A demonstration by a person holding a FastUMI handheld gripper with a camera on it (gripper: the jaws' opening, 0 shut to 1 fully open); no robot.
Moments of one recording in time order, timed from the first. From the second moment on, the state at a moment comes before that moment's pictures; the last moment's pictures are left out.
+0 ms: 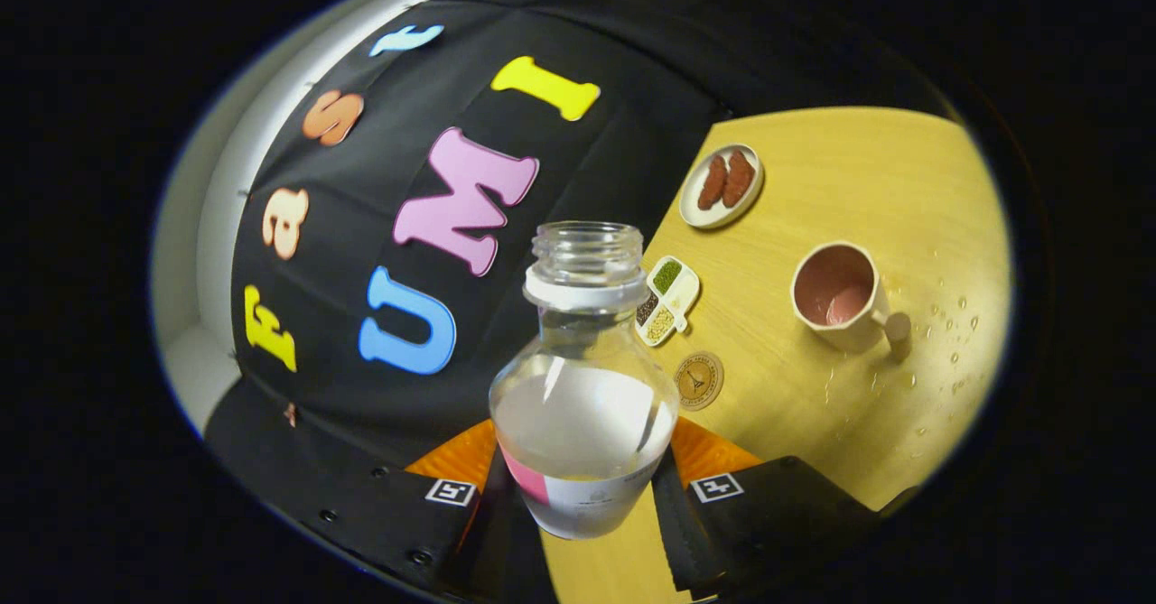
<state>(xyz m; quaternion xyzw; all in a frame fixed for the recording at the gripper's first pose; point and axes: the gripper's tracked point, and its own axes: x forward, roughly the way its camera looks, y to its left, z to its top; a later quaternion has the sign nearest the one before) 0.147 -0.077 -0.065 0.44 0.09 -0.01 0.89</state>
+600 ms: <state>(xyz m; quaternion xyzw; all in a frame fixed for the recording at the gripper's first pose) 0.211 -0.026 -0.089 0.03 0.04 -0.02 1.00</state>
